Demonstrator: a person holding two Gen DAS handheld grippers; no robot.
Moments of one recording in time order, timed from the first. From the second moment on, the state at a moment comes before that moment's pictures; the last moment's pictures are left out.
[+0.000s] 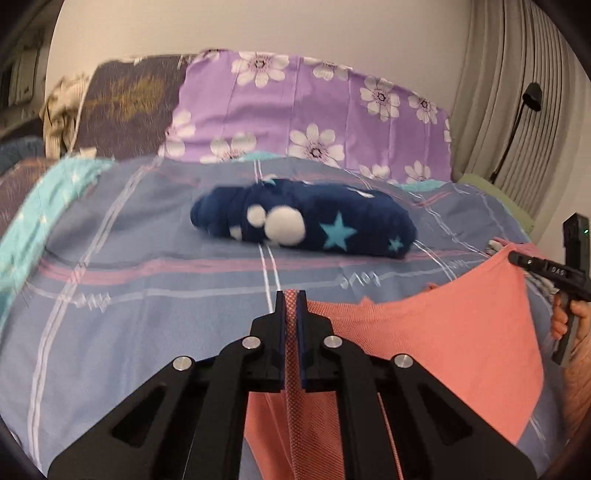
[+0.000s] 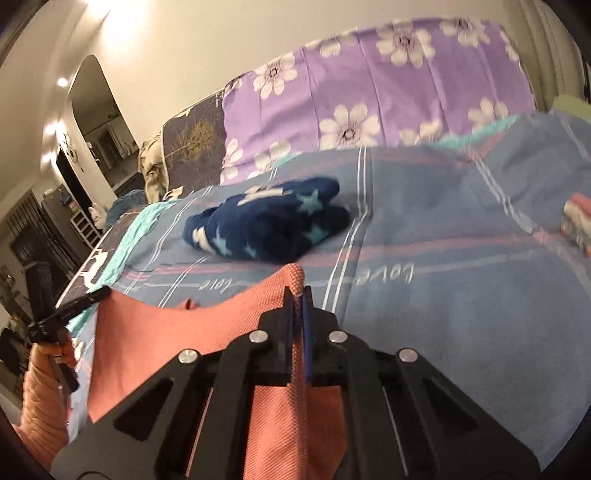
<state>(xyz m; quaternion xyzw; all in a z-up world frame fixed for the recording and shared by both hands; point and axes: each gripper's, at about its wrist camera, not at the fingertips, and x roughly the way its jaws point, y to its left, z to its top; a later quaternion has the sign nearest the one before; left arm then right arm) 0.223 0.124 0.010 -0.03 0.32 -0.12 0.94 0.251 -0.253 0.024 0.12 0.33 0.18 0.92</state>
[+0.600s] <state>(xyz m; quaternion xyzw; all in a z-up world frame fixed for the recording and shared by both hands) 0.166 0.002 -0.005 0.05 0.38 -0.20 0.90 0.221 -0.322 -0.046 0.16 0.43 0.14 0.88</state>
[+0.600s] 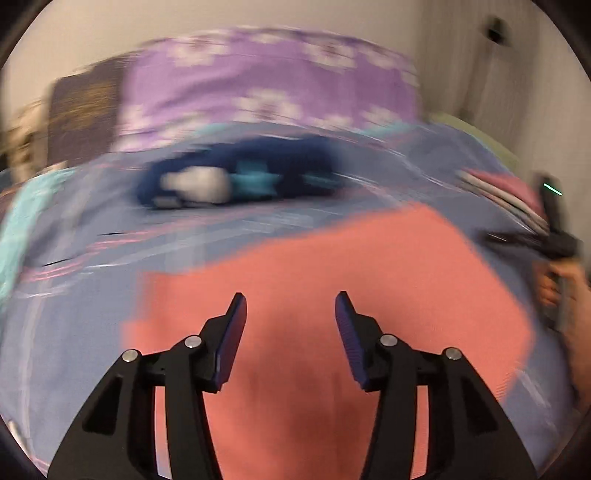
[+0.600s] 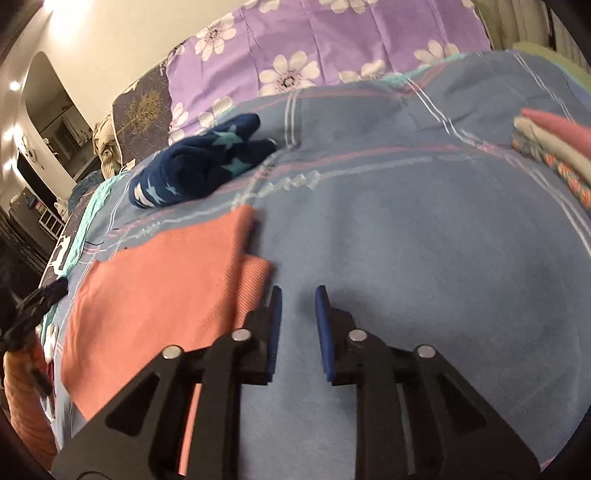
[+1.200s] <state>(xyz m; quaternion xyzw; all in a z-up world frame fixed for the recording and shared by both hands) 0.089 -0.267 -0.050 0.23 0.42 -0.17 0.86 0.204 -0.344 -0.053 0.18 0.41 0.19 0.87</state>
